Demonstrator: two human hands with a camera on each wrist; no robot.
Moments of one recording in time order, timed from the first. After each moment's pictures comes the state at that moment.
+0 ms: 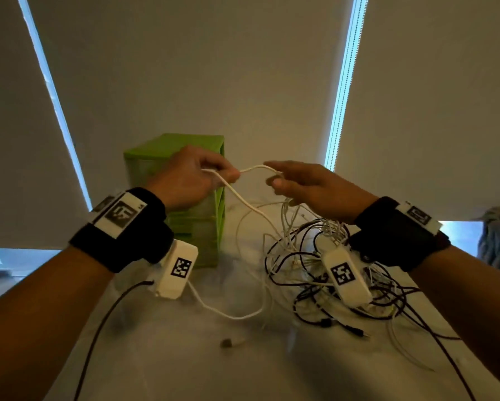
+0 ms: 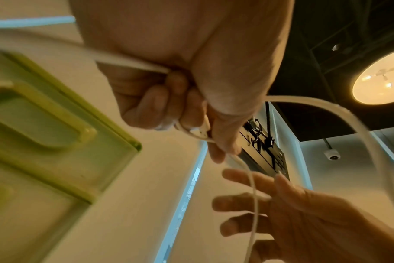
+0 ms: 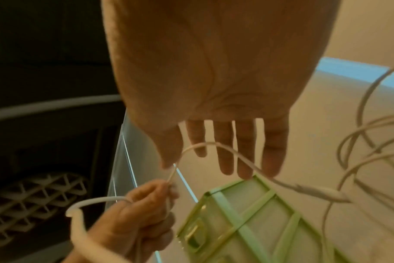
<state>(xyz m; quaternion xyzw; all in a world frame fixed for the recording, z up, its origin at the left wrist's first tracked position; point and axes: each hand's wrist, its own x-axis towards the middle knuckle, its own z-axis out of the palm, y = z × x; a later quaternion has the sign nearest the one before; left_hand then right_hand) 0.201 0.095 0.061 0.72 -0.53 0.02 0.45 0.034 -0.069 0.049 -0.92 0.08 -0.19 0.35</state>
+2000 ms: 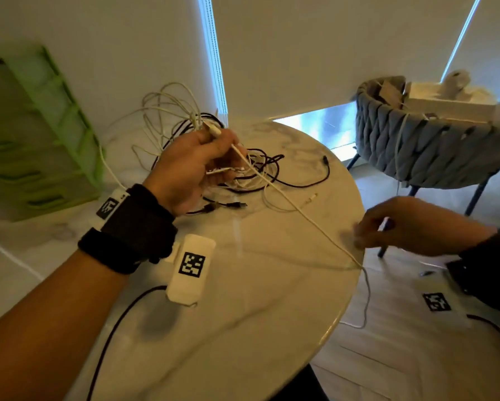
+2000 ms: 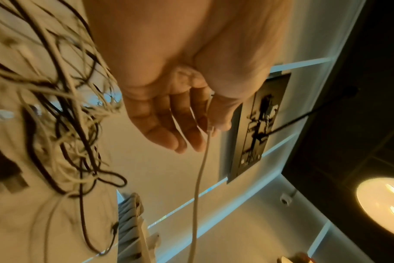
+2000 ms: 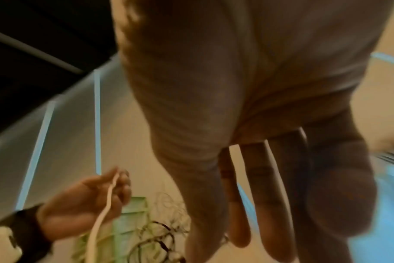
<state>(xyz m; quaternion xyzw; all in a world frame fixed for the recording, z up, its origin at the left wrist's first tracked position) -0.002 0.034 -0.046 0.51 -0.48 -0.43 0.57 -0.307 -0.049 -0.103 -0.86 0.47 0.02 0.21</state>
